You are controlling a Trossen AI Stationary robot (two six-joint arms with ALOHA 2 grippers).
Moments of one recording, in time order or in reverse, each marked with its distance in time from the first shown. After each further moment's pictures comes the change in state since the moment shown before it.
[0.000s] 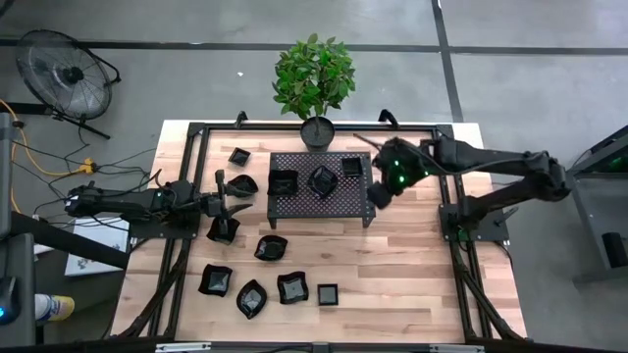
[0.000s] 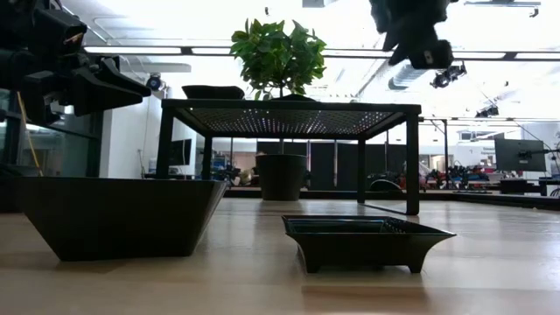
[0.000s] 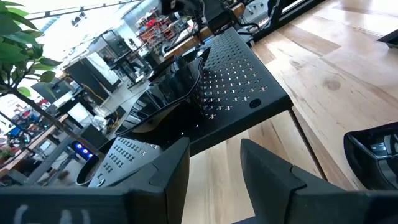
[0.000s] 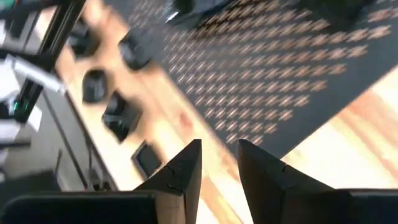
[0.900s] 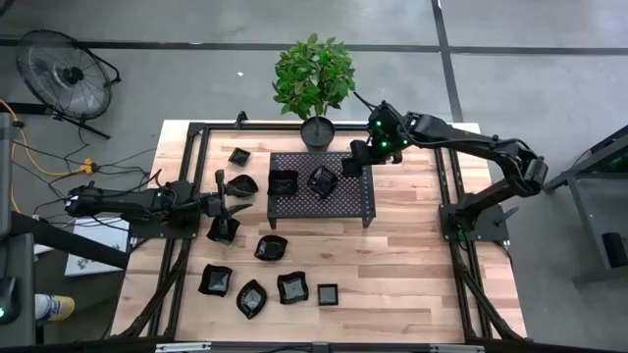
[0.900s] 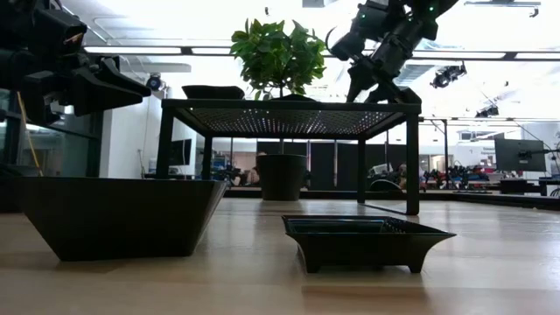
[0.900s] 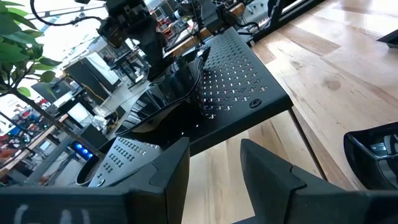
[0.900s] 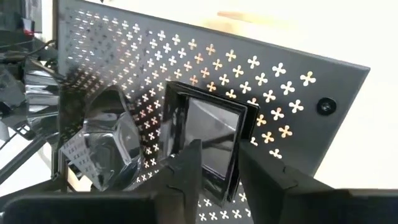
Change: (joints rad) left arm 0.000 0.000 0.000 0.000 0.000 0.000; right arm -0.389 0.205 0.000 0.176 -0.107 0.119
